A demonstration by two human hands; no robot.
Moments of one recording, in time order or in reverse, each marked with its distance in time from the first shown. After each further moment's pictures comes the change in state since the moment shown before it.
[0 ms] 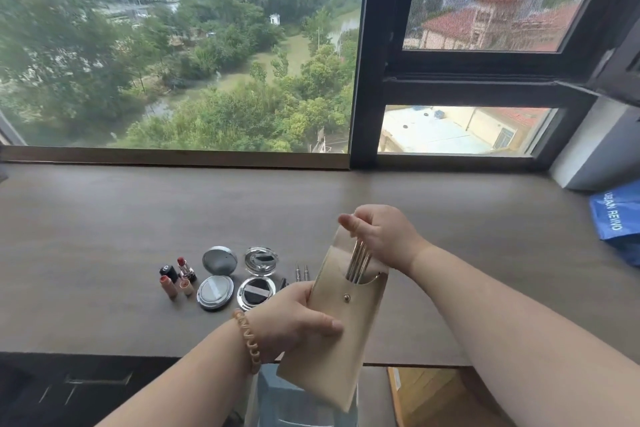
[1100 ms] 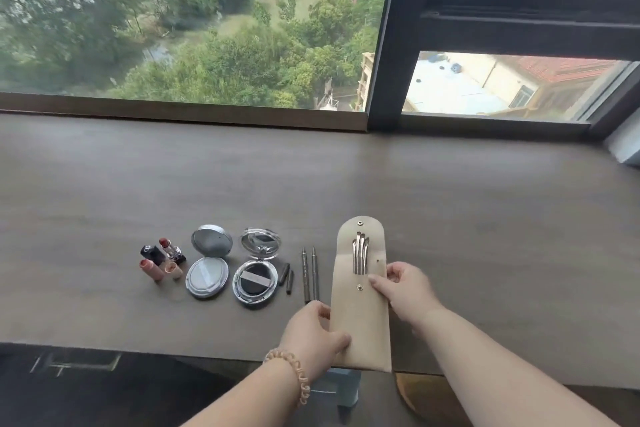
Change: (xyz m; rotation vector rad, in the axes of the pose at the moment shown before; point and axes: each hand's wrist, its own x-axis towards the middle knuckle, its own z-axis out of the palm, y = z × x) left_hand 0.078 -0.088 -0.012 0.532 0.532 -0.294; right_hand -0.014 0.113 0.105 0.441 0.029 0.664
